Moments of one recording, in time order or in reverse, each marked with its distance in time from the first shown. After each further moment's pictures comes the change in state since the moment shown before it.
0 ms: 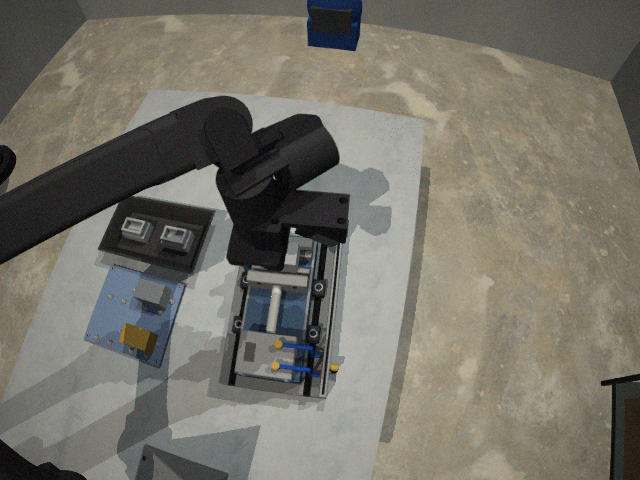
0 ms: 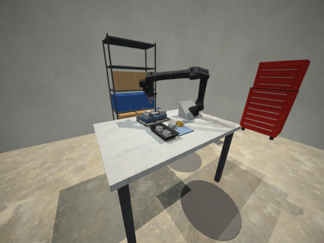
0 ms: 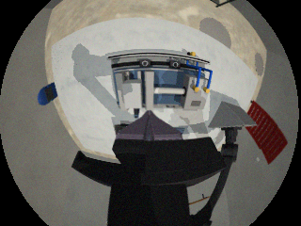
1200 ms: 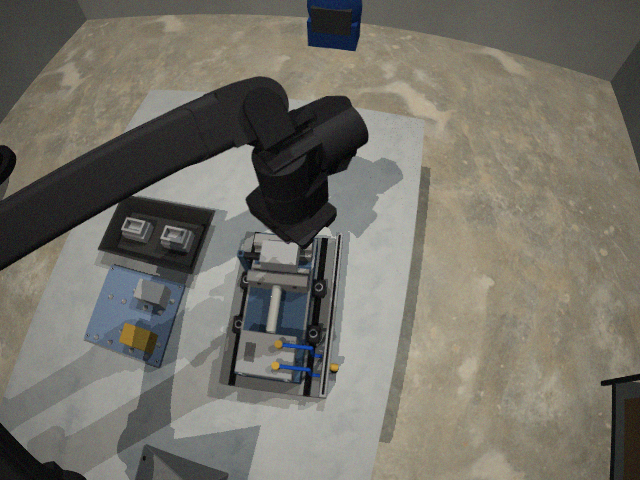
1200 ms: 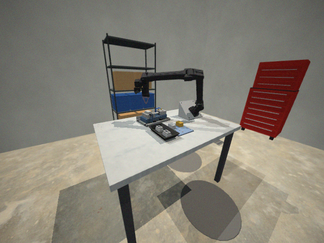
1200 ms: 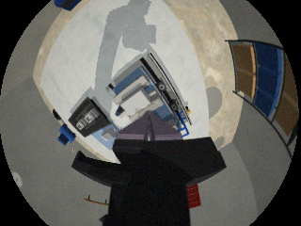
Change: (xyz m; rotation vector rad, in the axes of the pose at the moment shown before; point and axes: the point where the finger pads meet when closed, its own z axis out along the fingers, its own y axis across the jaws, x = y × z) arm -0.034 0.034 0.002 -0.005 -0.027 -0.967
